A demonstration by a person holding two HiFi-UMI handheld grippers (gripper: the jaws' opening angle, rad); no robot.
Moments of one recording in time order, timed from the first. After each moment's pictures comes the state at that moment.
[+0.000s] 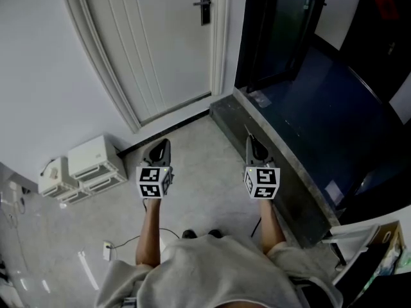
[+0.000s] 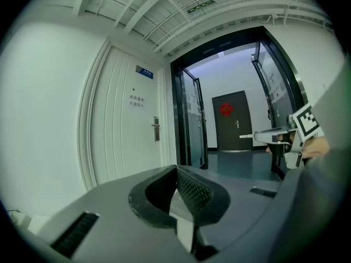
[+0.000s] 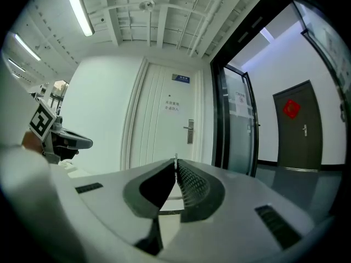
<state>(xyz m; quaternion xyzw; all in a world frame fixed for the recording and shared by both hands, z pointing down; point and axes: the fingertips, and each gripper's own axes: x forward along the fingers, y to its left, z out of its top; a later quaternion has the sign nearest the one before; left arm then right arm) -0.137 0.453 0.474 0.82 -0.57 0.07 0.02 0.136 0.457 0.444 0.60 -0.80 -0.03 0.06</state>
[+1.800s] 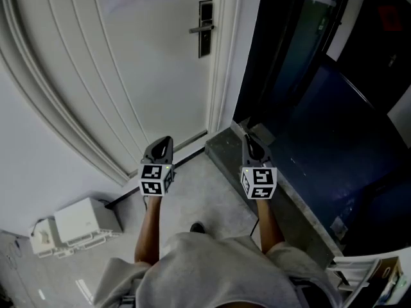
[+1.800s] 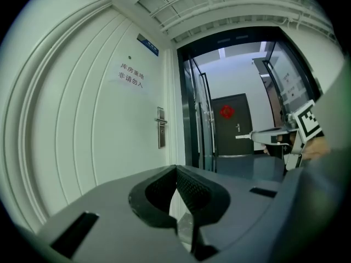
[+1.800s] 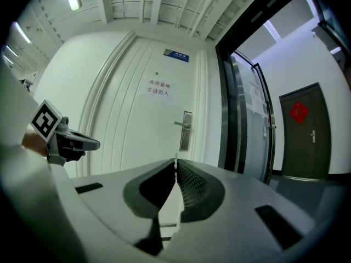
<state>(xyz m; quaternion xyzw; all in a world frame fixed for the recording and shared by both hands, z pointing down) -0.168 -0.019 0.470 0.85 -0.52 0.05 0.01 0.075 0.014 0.432 0.62 -0.78 -0.05 0.07</state>
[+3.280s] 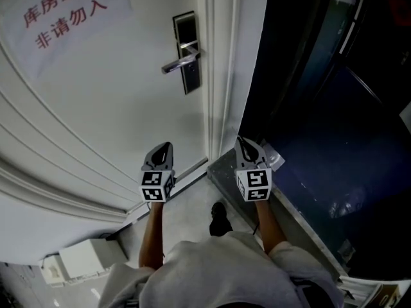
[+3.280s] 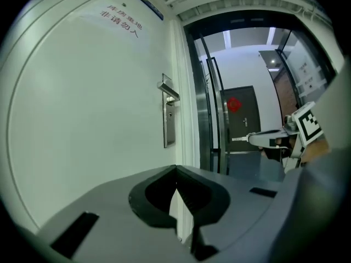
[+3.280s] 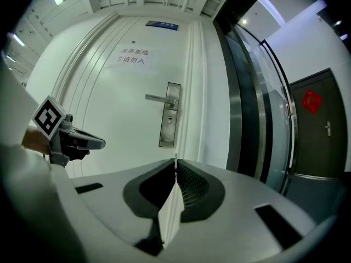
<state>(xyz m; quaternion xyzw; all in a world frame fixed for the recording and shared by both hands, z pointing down) -0.103 -0.317 0.495 0.85 -0.52 0.08 0.03 0.121 -0.290 0.467 0.60 -0.80 -0.03 0.08</state>
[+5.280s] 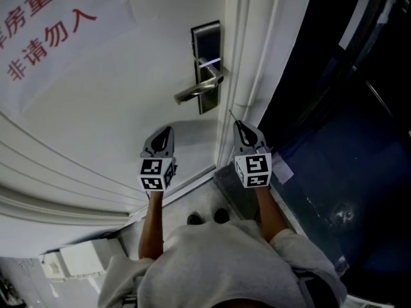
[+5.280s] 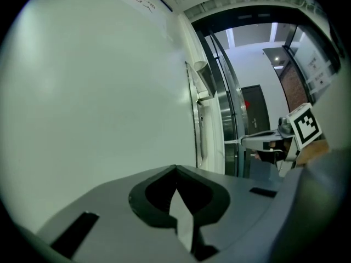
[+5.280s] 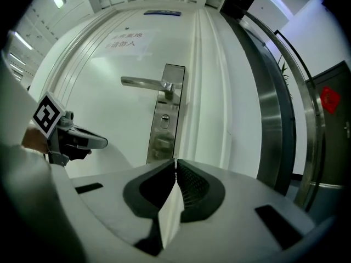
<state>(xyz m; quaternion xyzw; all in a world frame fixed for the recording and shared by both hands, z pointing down) -0.131 -0.469 0.461 0.83 -0.55 0.07 0.02 0.072 -0.468 0.438 0.55 -0.83 -0.04 0.08</state>
